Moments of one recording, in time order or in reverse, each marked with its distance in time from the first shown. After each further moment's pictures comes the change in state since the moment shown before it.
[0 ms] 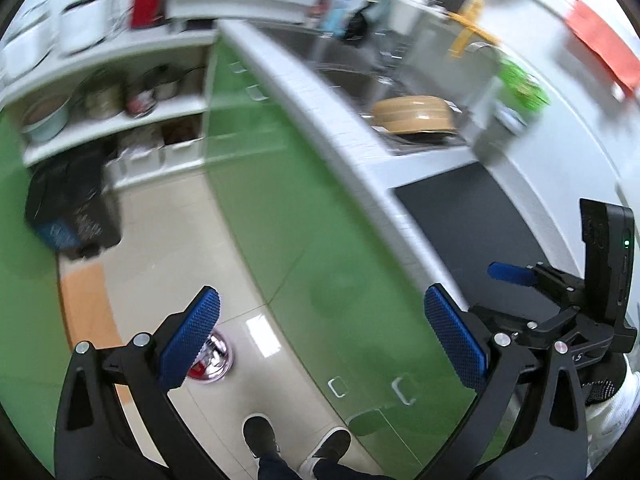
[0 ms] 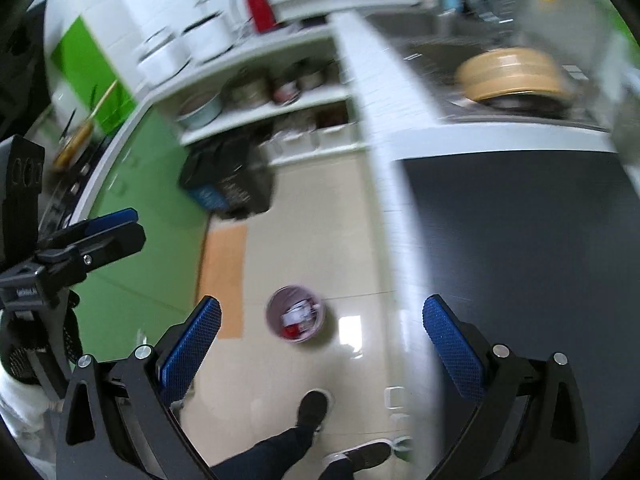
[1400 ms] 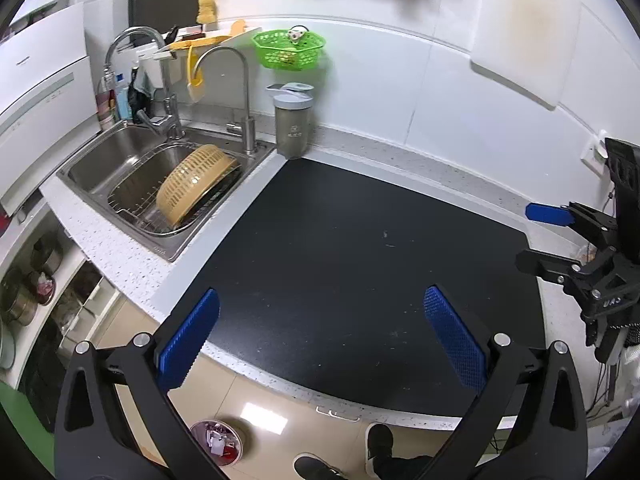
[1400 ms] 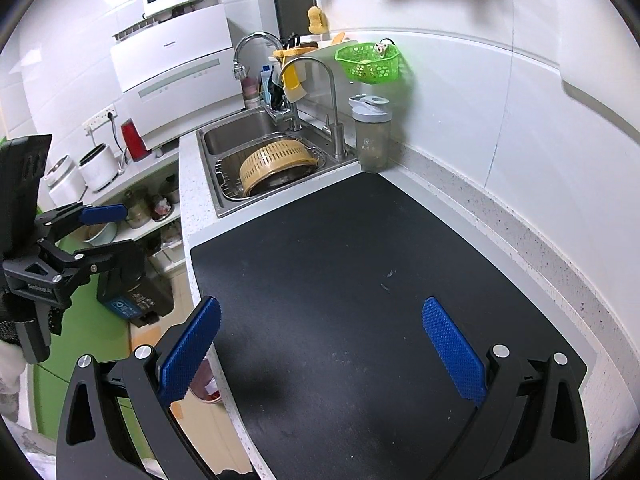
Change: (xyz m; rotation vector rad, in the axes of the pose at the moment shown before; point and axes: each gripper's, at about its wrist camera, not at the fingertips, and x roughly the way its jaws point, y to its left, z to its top) left arm -0.009 -0.265 0.040 0.606 0.005 -0.194; right arm -0.230 -0.140 -0.100 0.285 -0.317 -0.335
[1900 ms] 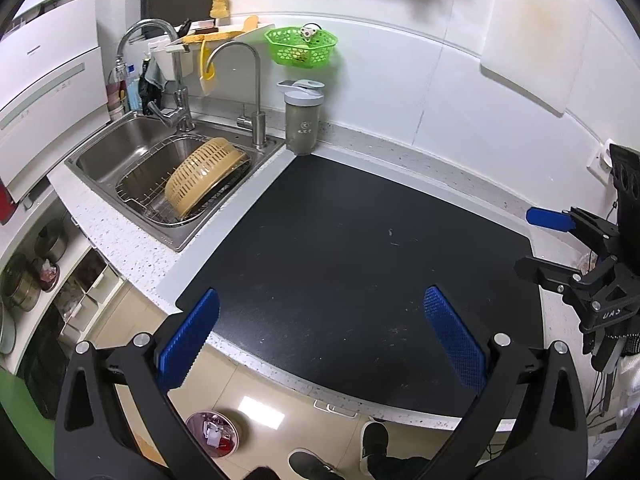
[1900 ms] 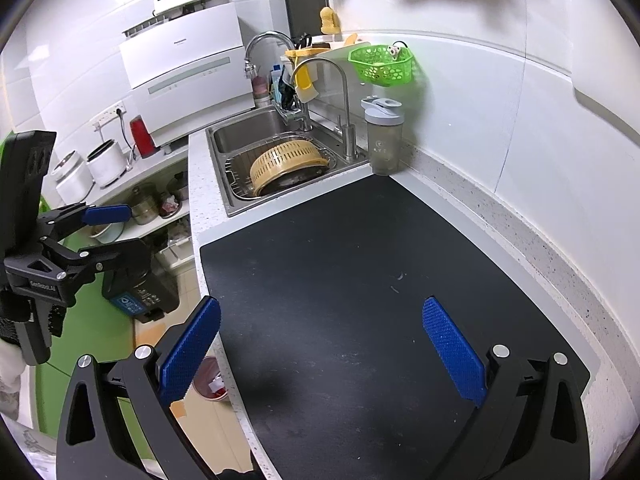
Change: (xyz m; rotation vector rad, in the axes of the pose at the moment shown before) left arm -0.008 0.002 -0.002 -0.040 0.008 0.025; right arm 0.001 0.007 0.002 -0.020 -0.002 0.025
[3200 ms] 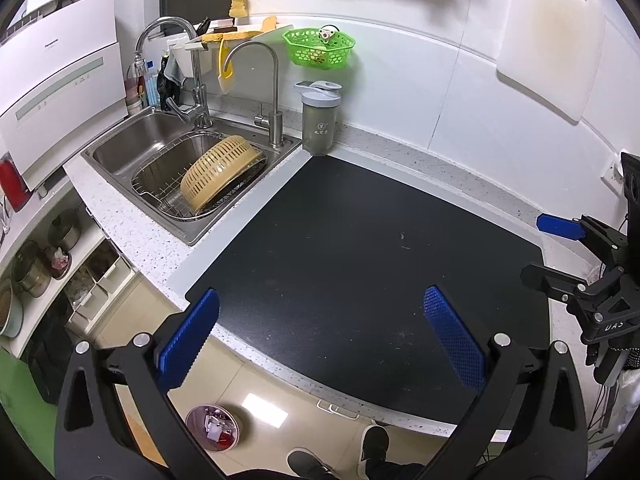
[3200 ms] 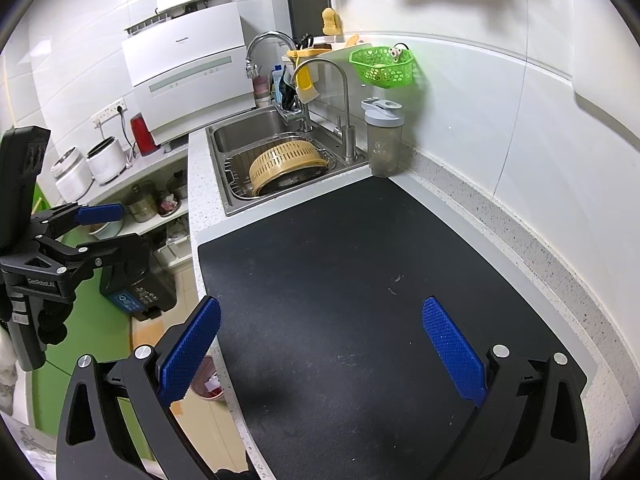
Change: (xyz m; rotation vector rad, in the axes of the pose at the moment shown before) left arm -0.004 -0.005 -0.003 -0.034 -0.002 0.056; right arm -0.003 -0.001 -0.001 -0.012 0.000 -0.006
